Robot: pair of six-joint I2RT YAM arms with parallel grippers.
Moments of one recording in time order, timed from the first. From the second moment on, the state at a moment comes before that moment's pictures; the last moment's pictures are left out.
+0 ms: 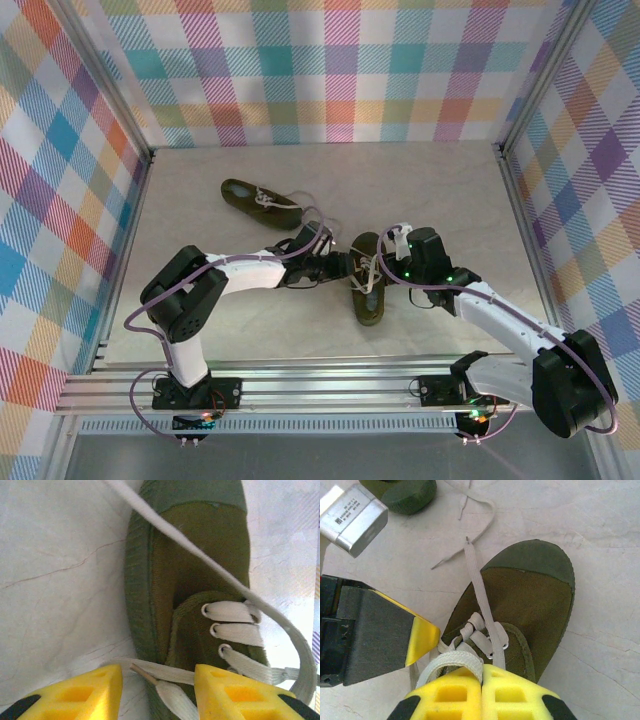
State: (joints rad) left arm -0.76 1.81 0.99 0.02 0.27 -0.89; right arm 0.51 1.13 0.60 -0.17 -0.14 0.26
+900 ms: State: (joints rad) left arm -0.76 1.81 0.94 0.13 0.33 -0.97; right arm 0.51 1.13 0.60 -0.17 -0.15 0.26
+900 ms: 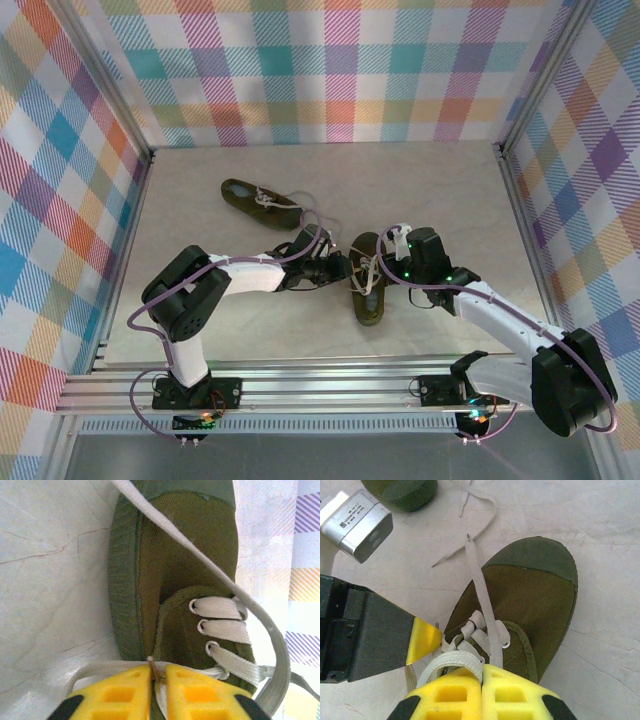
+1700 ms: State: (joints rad) left arm -0.76 1.47 0.93 -0.09 0.06 -0.74; right arm 0.55 1.15 0.60 -0.12 -0.43 0.18
